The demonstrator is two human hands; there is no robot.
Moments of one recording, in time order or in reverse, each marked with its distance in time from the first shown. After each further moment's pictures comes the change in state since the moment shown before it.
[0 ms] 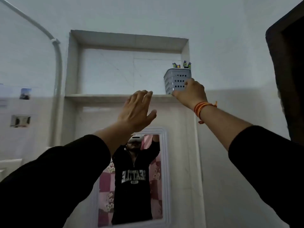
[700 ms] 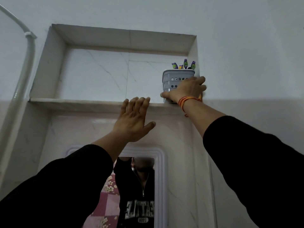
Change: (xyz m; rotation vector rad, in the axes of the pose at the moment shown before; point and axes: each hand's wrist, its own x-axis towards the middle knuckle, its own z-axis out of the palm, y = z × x) left_hand 0.081 -0.034 0.140 0.158 0.013 -0.077; right_hand 0.139 0.032 0.097 -0.205 0.144 0.127
